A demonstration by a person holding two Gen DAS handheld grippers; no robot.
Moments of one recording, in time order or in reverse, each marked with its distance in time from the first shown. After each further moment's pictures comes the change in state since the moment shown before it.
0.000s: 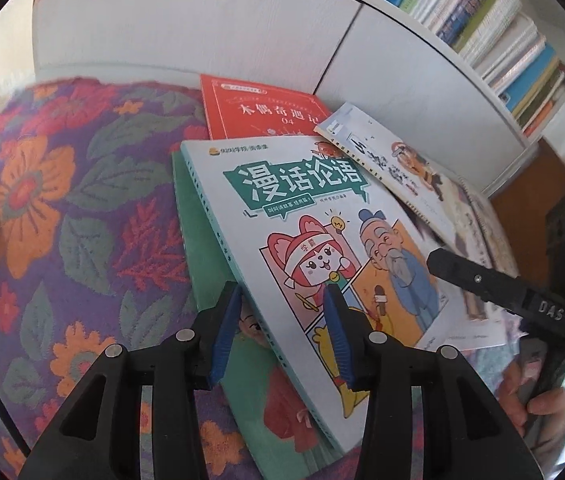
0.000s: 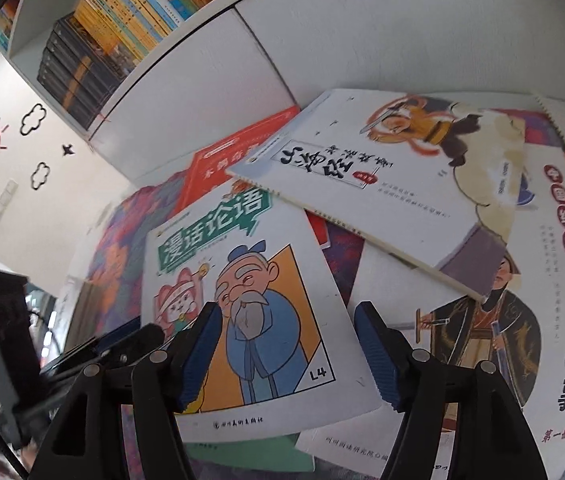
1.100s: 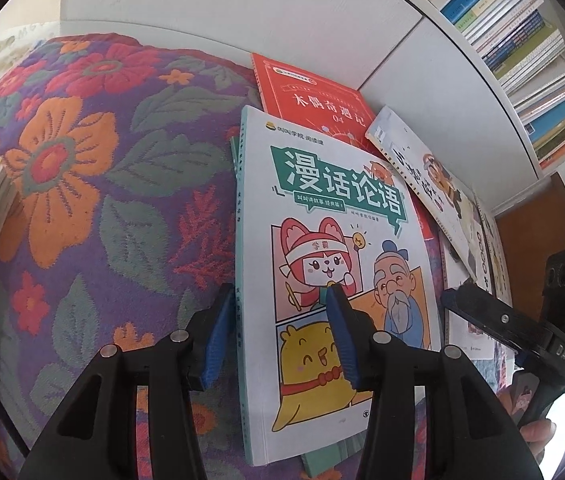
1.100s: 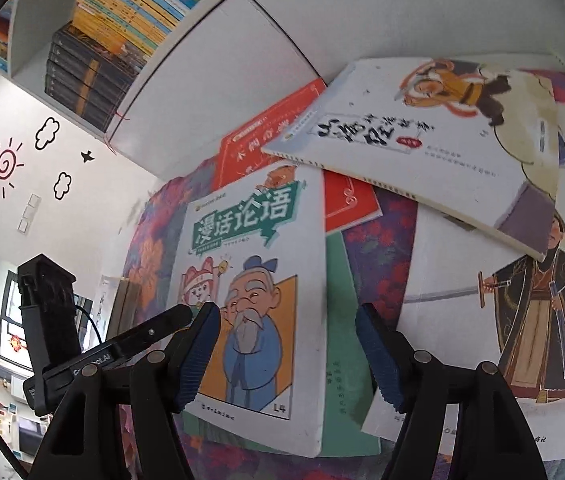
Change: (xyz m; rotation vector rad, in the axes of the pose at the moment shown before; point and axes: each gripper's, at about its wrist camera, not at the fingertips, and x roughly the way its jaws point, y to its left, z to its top) left arm -0.002 0.038 0.013 -0.116 0.085 0.001; right arm 0.009 0.025 -0.007 0.069 0.063 0.117
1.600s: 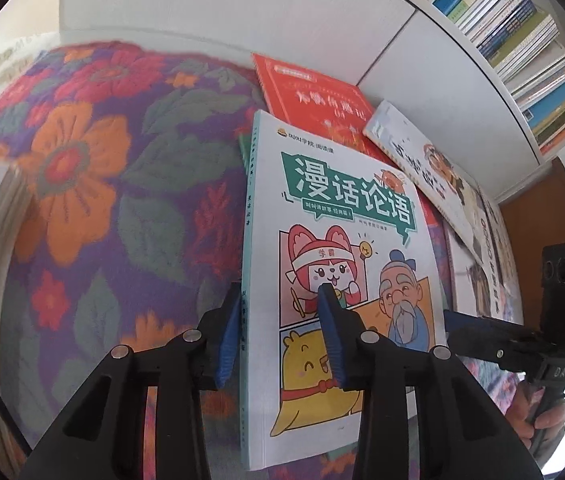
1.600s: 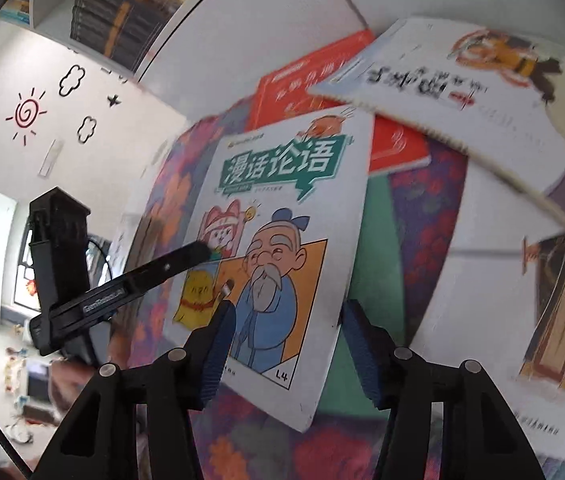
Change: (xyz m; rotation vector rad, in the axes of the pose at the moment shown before) left arm -0.011 0.003 -0.007 0.033 0.022 0.015; right arm 0.011 0.005 -0.016 -0.090 0.208 0.095
